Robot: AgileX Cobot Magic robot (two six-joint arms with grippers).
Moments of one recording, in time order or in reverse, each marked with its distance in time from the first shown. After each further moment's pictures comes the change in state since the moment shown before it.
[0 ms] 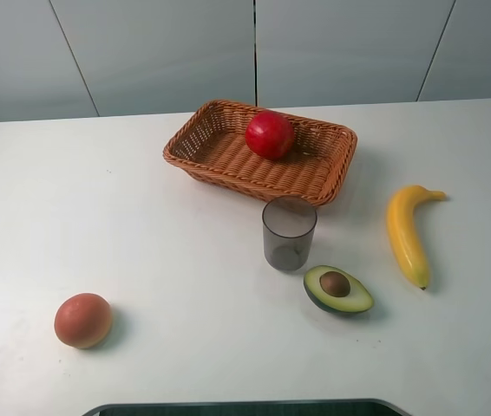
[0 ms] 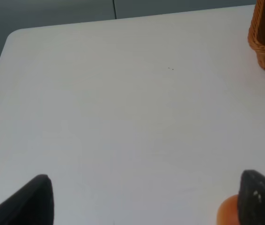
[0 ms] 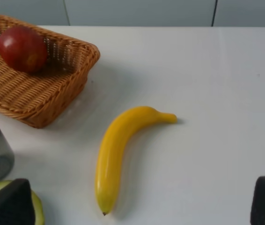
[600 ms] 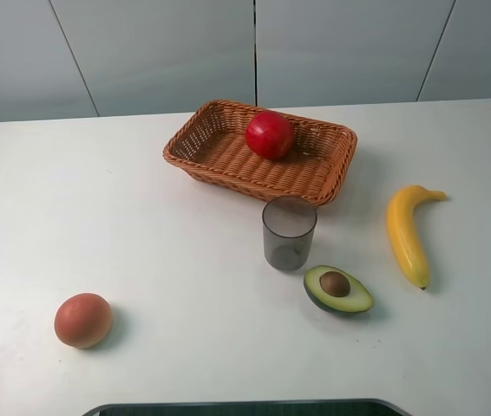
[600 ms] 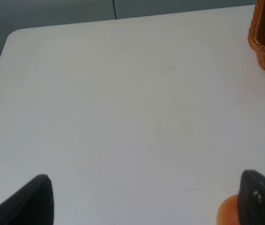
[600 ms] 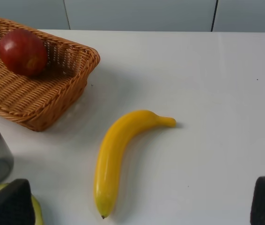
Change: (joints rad) left arm 0.000 0.000 0.000 0.000 0.000 0.000; right arm 0.000 -0.003 0.000 0.000 -0.005 -0.006
